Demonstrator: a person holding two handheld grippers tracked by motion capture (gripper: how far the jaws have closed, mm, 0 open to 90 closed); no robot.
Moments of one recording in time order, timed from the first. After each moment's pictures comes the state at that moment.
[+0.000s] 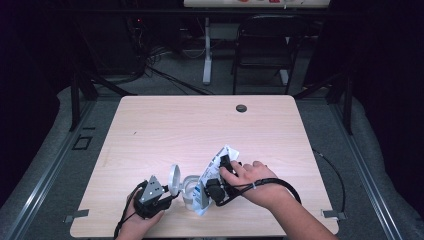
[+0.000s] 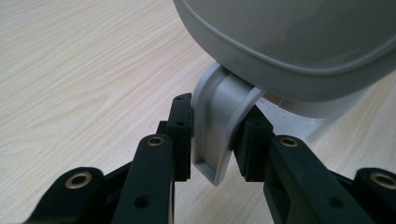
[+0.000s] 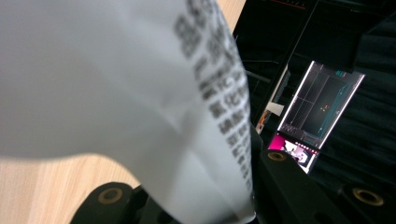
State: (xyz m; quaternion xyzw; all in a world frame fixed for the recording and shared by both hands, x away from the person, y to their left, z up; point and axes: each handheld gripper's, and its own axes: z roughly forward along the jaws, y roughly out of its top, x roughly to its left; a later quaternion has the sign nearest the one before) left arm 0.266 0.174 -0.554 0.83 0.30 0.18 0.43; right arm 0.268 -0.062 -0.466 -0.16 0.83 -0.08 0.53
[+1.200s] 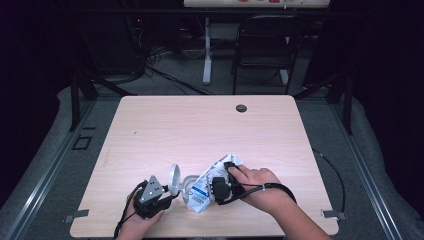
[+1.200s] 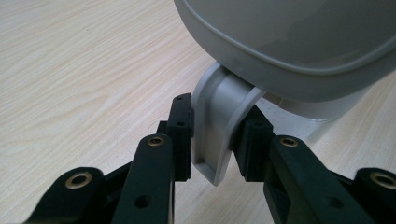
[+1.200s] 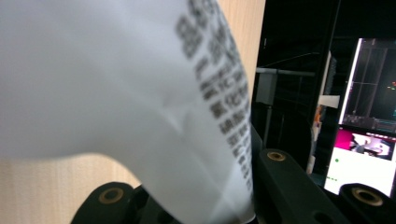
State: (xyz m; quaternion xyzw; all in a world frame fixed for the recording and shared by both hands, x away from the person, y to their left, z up) left arm 0.266 0.174 -0.554 0.83 0.30 0.18 0.43; right arm 0.272 -0.078 -0.476 -0.05 0.88 0.03 0.47
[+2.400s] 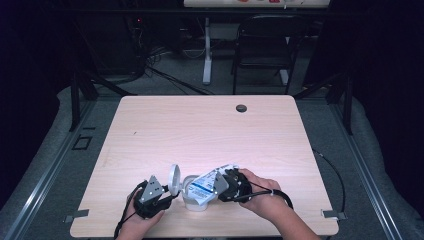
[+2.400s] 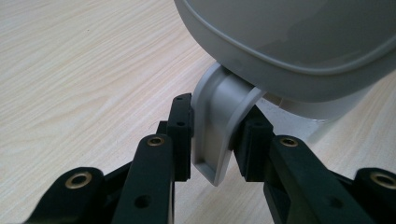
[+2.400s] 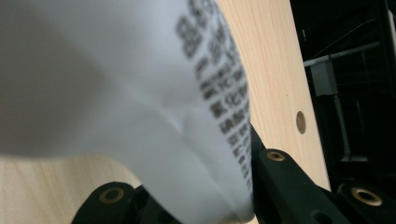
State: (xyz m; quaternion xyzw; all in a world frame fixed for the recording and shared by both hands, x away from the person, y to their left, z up) left arm 0.266 0.174 -0.554 0.83 0.30 0.18 0.43; right arm 0.276 -0.097 -0.488 0.08 0.91 0.17 0.38
